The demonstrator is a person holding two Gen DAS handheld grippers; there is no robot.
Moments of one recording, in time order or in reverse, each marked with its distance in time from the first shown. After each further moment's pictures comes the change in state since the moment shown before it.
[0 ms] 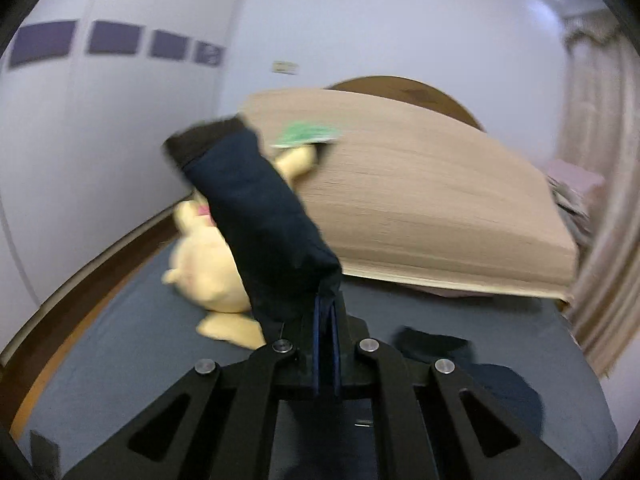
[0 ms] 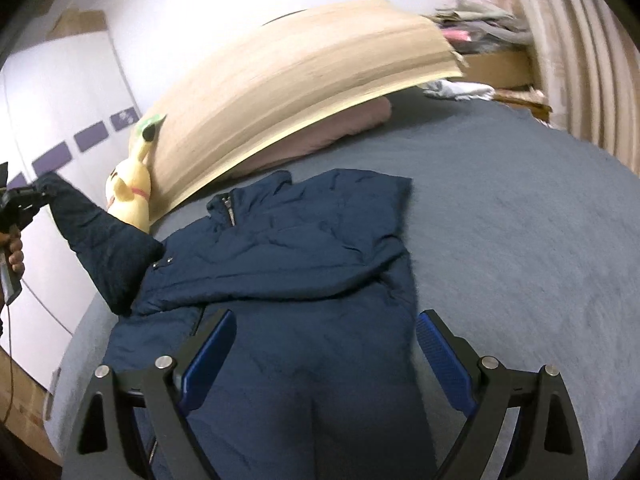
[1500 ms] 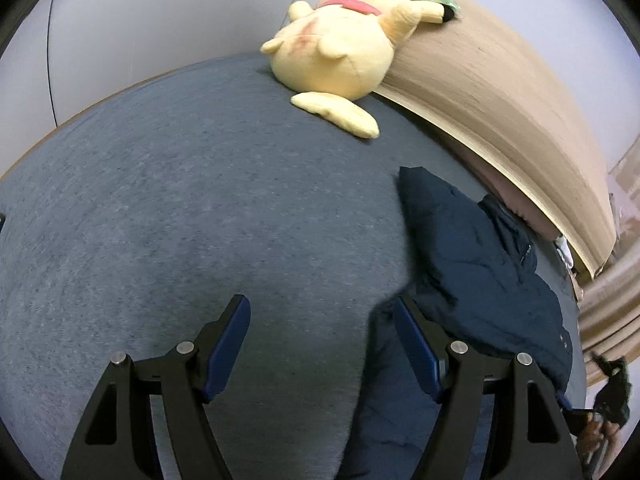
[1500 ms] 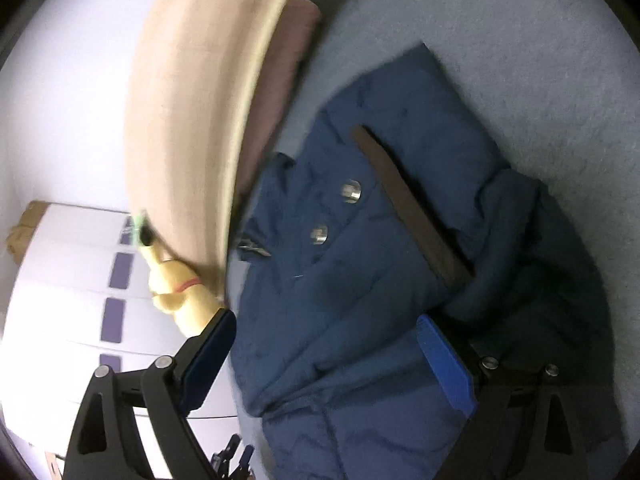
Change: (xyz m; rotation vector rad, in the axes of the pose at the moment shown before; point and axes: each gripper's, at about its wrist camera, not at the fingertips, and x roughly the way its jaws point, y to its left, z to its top) left arm 0.003 0.129 -0.199 -0.353 0.342 0.083; right arm 0.147 -0.014 0.039 0.738 0.317 0.282
